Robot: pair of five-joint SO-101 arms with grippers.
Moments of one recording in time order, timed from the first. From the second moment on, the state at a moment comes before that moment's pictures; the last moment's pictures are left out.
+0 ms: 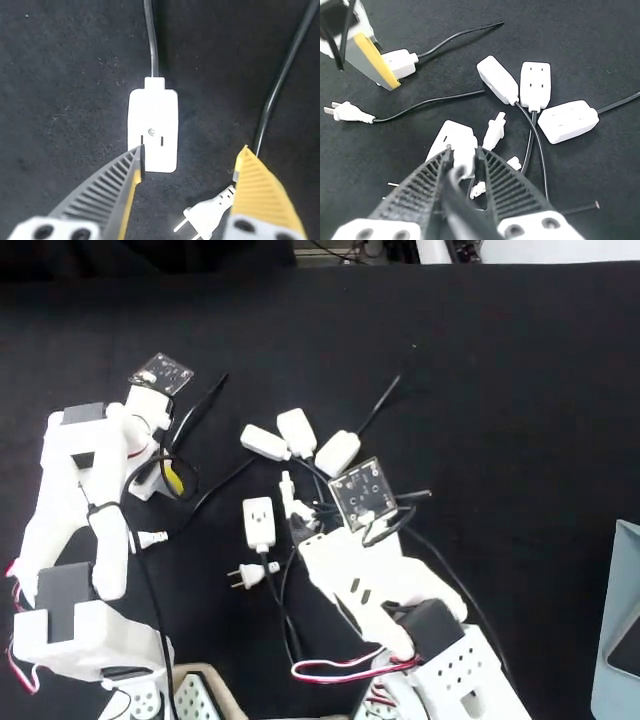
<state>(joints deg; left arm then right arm) -15.2 0.9 20.4 62.1 -42.0 -32.7 -83.4 79.3 48.6 -3.4</state>
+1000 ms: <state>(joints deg) -19.1 18.9 11.6 58.2 -41.8 -32.7 -83.4 79.3 48.6 -3.4</state>
